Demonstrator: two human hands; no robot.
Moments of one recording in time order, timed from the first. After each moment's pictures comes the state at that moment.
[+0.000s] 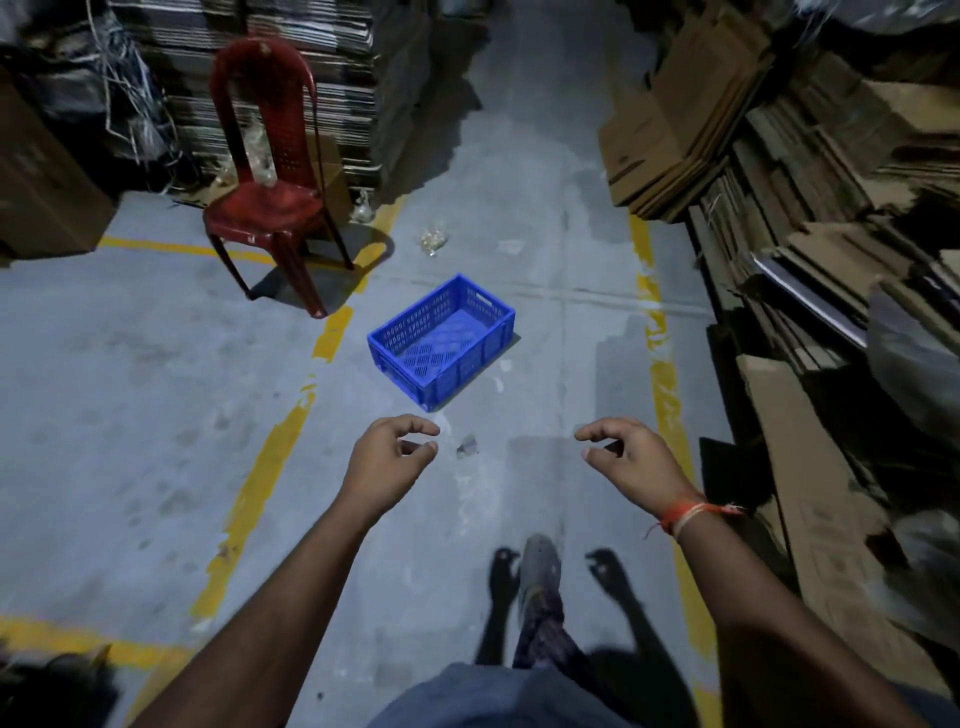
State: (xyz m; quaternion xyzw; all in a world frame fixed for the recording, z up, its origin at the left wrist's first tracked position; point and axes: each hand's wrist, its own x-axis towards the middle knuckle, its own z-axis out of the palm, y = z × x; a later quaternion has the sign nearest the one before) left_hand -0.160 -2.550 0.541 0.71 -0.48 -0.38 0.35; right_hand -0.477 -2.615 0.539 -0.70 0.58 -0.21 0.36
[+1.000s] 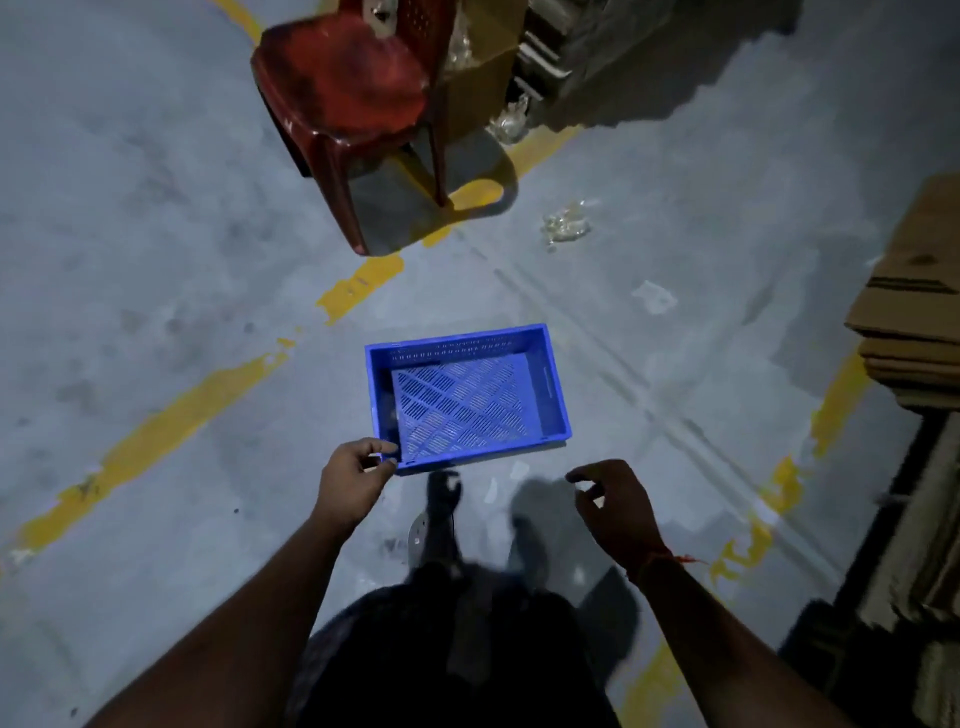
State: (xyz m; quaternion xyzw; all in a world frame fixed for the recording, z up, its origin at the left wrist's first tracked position) left_hand -0.060 -3.102 0.316 0.82 -0.08 -0.40 0.40; right_hand -0.331 -3.333 0.342 -0.84 0.42 0.01 0.33
